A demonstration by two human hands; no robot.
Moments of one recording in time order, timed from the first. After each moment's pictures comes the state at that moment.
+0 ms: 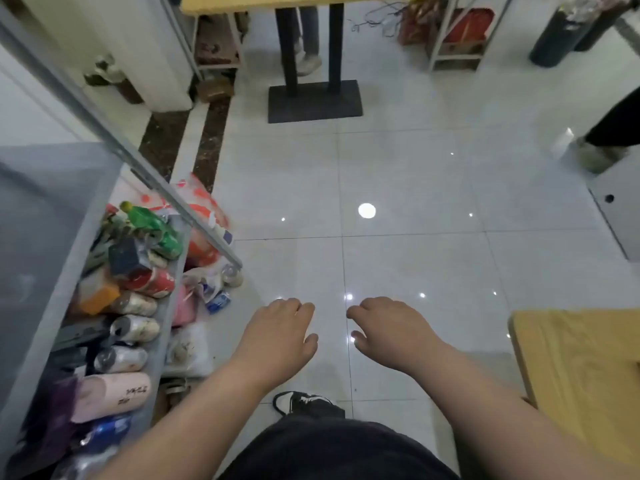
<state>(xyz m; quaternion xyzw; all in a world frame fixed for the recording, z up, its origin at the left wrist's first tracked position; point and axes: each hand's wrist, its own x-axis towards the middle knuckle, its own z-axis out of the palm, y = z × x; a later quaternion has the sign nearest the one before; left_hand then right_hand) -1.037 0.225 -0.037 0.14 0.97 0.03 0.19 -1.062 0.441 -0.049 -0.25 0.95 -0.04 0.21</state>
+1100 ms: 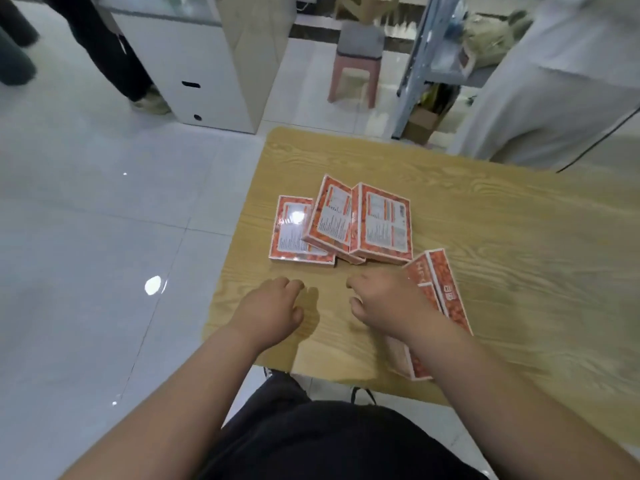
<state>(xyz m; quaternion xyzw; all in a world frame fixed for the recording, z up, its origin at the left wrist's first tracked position) -1.019 0.793 -0.097 0.68 0.68 -0.06 0.27 -0.797 0.861 -0.065 0.41 0.89 -0.17 0.12</state>
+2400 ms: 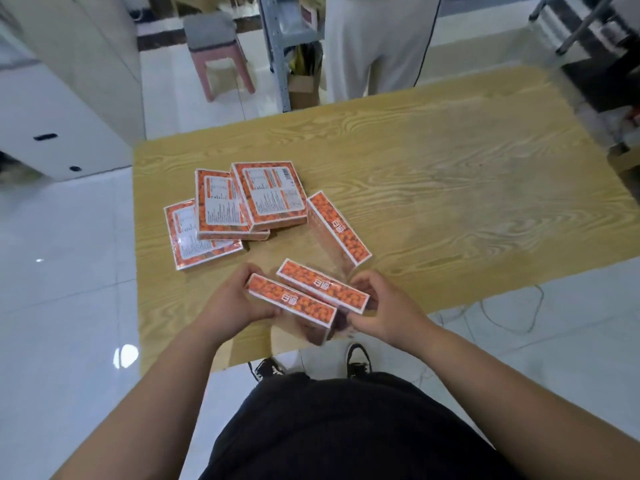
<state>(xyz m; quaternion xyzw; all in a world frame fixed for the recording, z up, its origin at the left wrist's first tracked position) -0.951 0.799 -0.107 0.63 0.61 0.11 0.48 -0.658 0.721 -0.088 0.65 0.54 -0.50 -0.18</state>
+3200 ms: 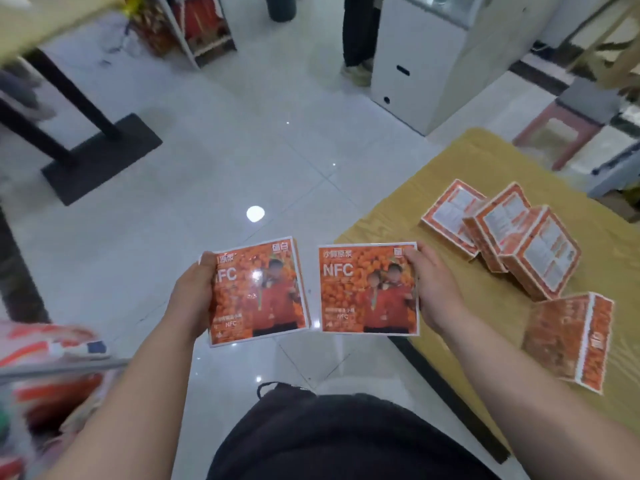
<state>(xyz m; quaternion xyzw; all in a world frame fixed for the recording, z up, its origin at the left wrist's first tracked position) -1.121 0.468 -0.050 -0.12 0.75 0.57 0.31 -0.904 0.743 -0.055 0.47 0.55 -0.69 -0.11</state>
